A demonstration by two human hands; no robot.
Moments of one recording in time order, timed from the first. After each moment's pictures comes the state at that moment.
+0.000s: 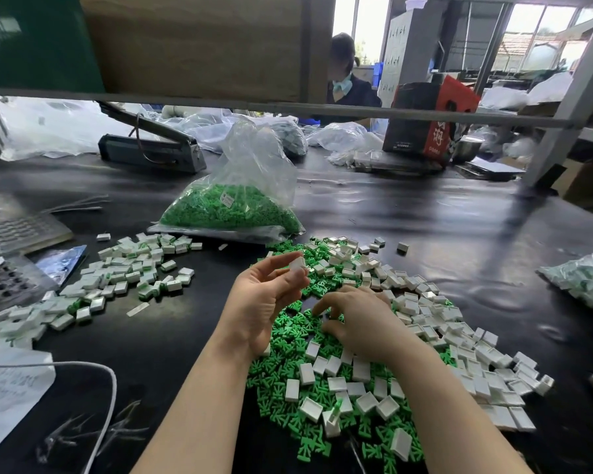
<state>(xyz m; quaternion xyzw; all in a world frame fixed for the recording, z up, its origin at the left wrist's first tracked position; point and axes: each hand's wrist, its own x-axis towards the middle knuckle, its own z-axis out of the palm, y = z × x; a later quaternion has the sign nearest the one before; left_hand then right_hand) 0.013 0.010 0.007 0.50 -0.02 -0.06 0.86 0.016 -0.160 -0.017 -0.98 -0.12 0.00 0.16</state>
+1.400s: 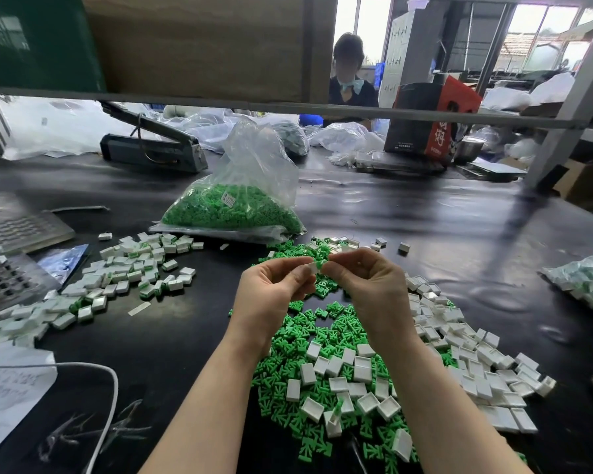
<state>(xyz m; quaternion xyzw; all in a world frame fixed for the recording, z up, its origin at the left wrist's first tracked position) 0.011 0.001 0.007 0.61 -0.05 0.03 0.79 0.009 -0.145 0.004 -0.67 -0.08 -0.18 0.72</state>
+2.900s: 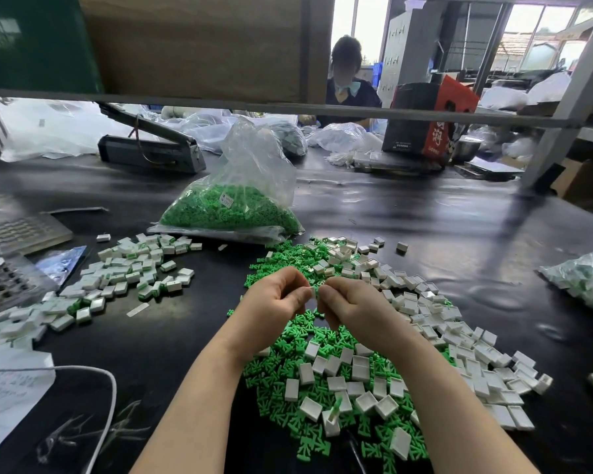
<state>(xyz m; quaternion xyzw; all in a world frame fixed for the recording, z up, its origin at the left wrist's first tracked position) 0.020 0.016 -0.009 0.80 -0.18 -0.02 0.57 0.005 -0.155 0.002 -0.88 -0.15 -0.01 0.46</state>
